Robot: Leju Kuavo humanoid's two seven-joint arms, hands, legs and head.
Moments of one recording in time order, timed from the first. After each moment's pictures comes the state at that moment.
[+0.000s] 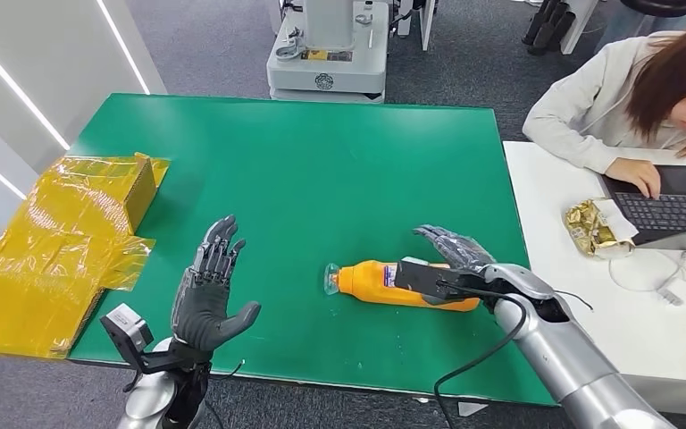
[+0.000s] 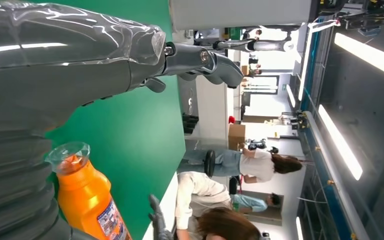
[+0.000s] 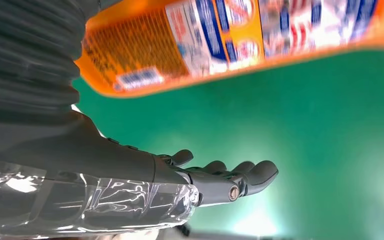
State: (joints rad) left arm 0.03 -0.03 -0.28 -1.58 0.20 -0.19 -0.57; right arm -0.65 -0.26 0.57 -0.94 0.59 0.34 0.00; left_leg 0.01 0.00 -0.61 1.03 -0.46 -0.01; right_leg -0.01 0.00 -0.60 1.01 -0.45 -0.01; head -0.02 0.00
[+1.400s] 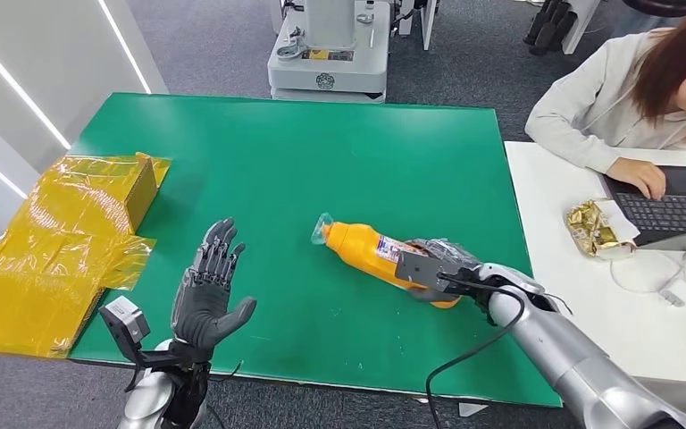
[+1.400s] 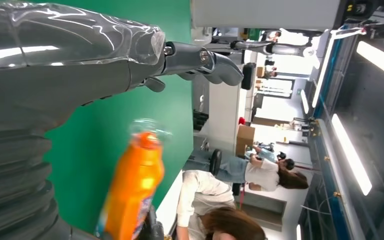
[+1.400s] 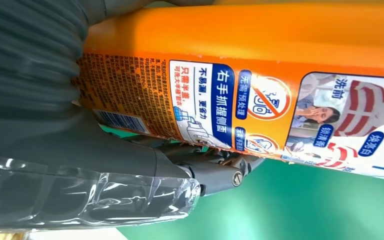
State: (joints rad) left arm 0.04 -0.06 -0.24 -1.57 0.25 -0.21 -0.51; right arm -0.73 -0.25 0.72 -0.76 0.27 0.25 -0.10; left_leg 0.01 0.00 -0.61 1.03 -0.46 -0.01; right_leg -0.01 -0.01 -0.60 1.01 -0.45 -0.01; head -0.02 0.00
